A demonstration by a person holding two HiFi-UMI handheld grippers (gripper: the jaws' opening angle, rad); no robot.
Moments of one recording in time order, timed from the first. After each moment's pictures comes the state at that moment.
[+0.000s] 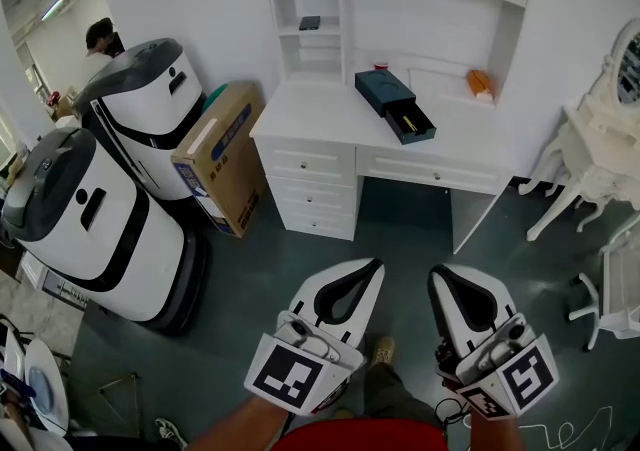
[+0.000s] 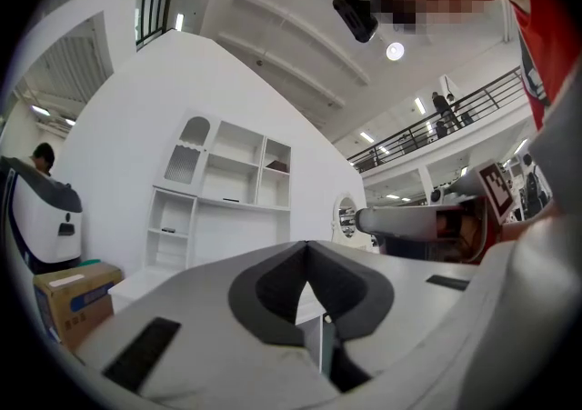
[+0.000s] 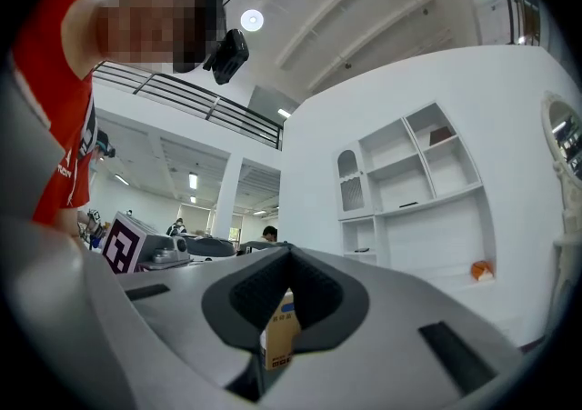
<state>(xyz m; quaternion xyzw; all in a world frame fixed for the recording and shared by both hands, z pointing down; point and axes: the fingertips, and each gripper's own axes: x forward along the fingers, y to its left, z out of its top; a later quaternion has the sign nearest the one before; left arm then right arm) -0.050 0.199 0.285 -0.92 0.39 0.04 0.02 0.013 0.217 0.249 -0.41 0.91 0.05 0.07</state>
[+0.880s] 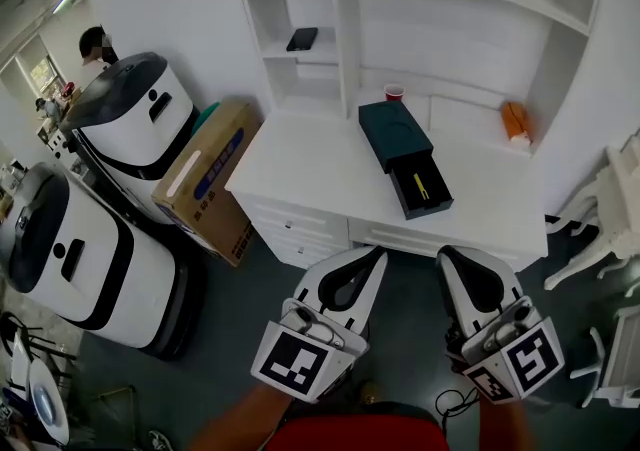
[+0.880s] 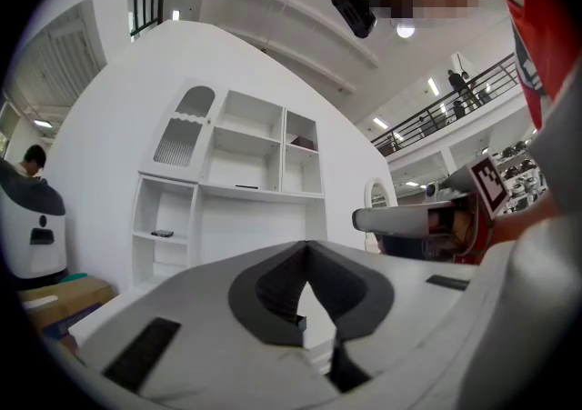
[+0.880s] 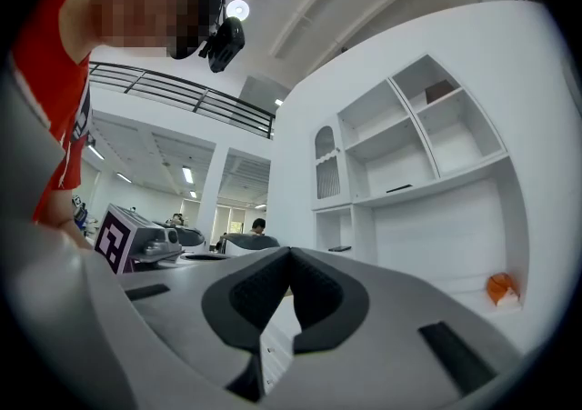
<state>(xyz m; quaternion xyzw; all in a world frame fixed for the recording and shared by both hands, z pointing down) 0.014 -0.115 0.287 -0.90 0.44 0.01 0.02 0.085 -0.112 0.254 -0.39 0.92 0.04 0.05</state>
